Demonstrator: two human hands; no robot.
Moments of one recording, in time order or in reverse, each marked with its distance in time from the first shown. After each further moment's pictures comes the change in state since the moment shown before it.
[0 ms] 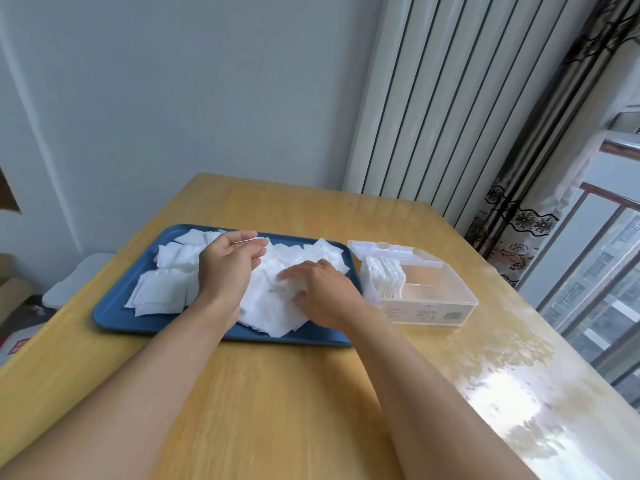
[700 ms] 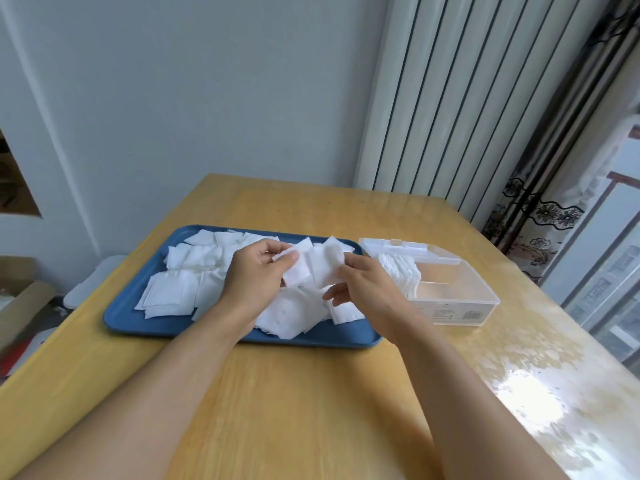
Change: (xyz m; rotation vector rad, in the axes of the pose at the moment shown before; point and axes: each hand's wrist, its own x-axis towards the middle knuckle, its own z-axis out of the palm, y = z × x) left_hand -0.010 -0.007 0.007 0.292 -0.213 0.058; right_hand -0.024 0.016 -0.020 0.971 0.138 0.281
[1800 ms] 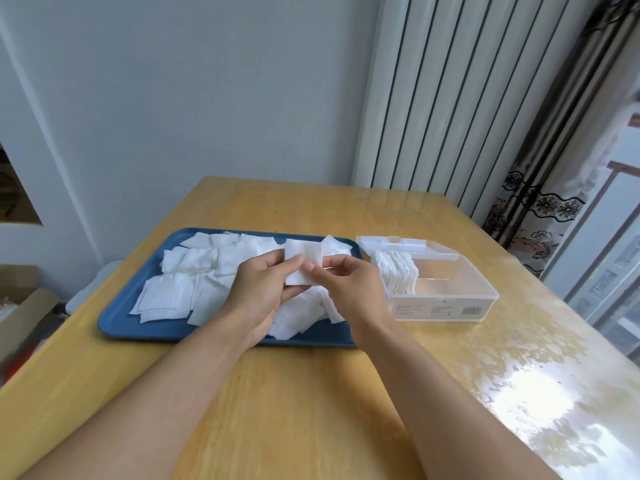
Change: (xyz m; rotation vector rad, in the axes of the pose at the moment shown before) left_hand -0.015 0.005 0.016 -0.341 -0.166 -0.152; right_hand -0.014 -0.003 0.025 0.219 0.237 0.049
